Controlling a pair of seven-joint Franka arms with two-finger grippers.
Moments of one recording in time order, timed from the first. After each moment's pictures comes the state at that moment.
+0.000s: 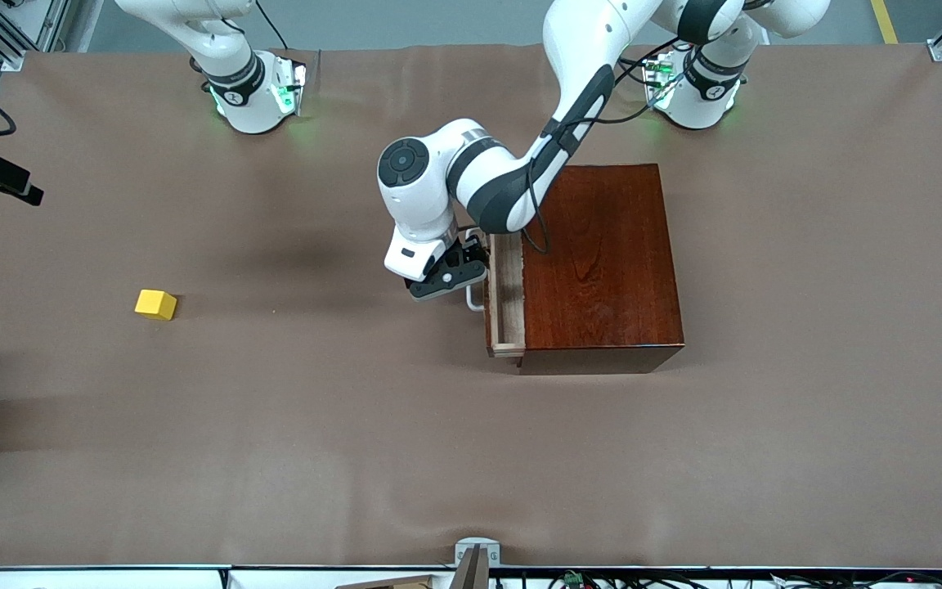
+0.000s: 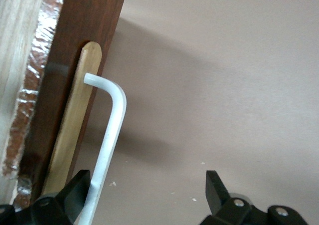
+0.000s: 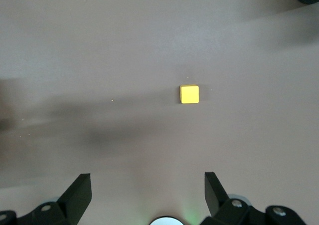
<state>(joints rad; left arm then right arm) -0.96 0.86 0.08 -1.13 0.05 1.98 -1.26 -0.02 -0.02 -0.11 -1.56 0.03 1.45 0.00</state>
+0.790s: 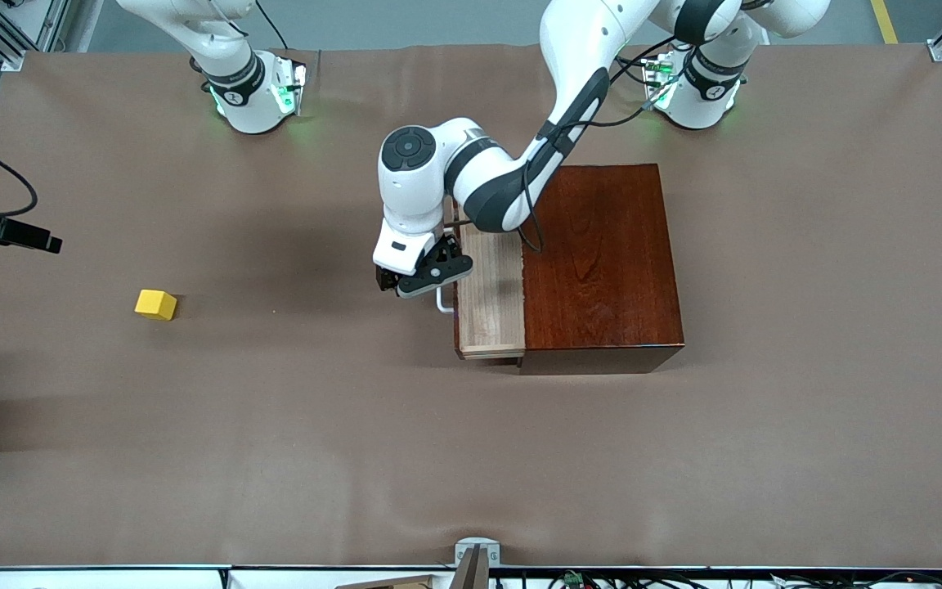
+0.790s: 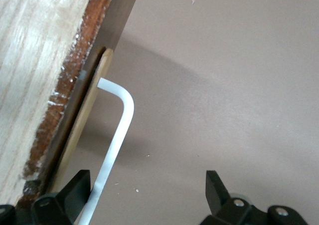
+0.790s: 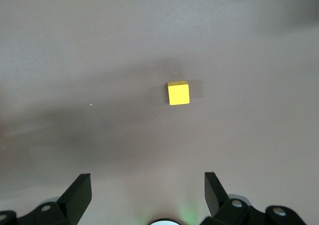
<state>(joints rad) -0.96 0.86 0.07 -1.14 0.02 2.15 -1.36 -0.08 0.14 -0.12 -1.56 0.03 1.50 0.00</state>
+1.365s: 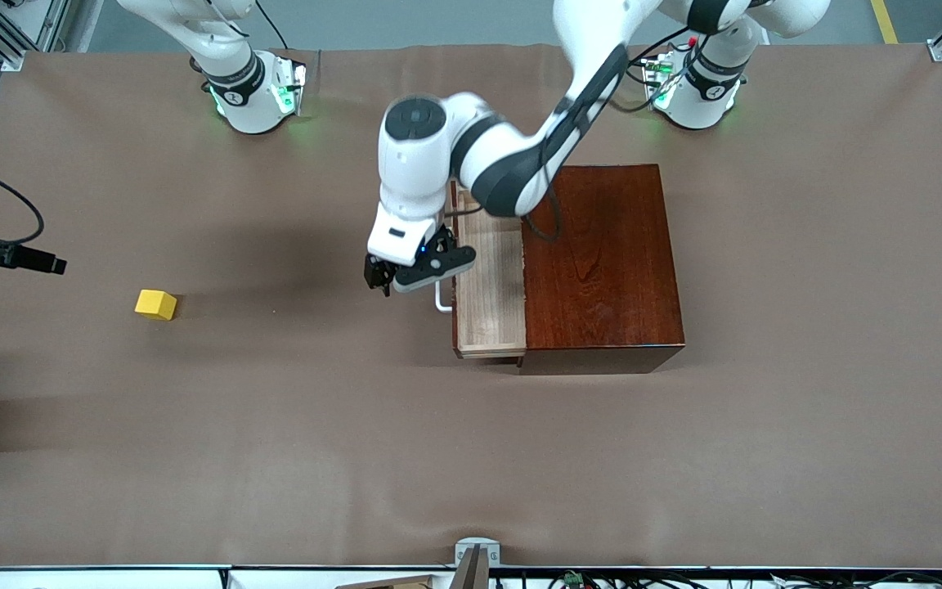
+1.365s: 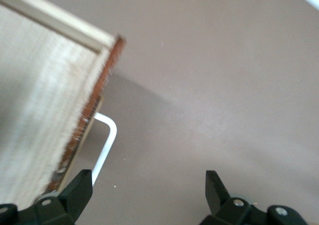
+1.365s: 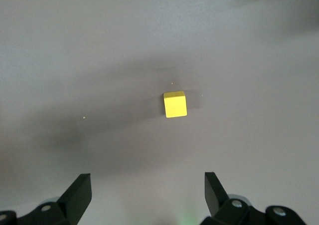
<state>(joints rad) -0.94 0.75 0.10 -1.06 0.00 2.08 -1.36 -0.09 0.21 -0.12 -1.56 0.03 1.56 0.00</state>
